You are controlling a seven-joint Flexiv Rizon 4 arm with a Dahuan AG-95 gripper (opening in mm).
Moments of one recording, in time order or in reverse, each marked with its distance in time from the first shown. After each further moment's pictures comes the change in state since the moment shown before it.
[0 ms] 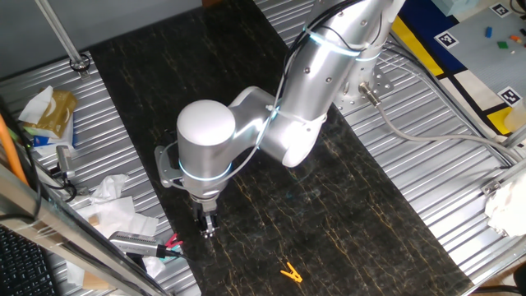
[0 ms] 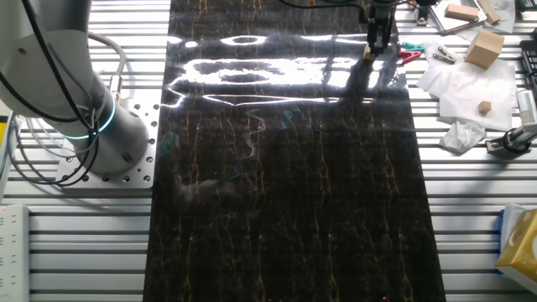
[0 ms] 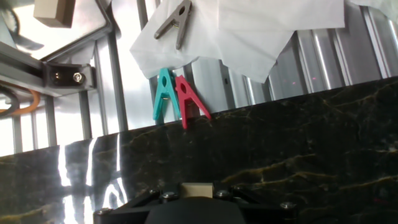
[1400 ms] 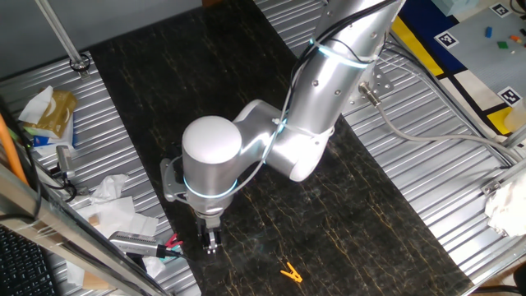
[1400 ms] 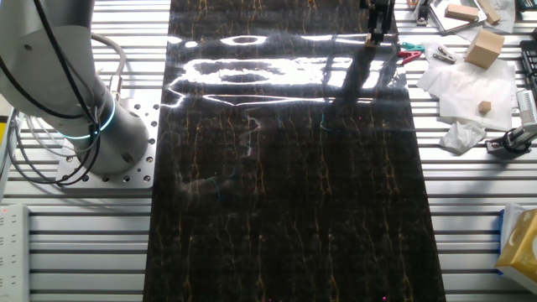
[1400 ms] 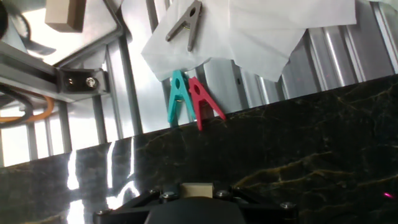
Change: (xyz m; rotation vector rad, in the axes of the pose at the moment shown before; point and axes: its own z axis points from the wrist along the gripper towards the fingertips) arm 0.001 0.042 0.004 -0.012 -0.001 0.081
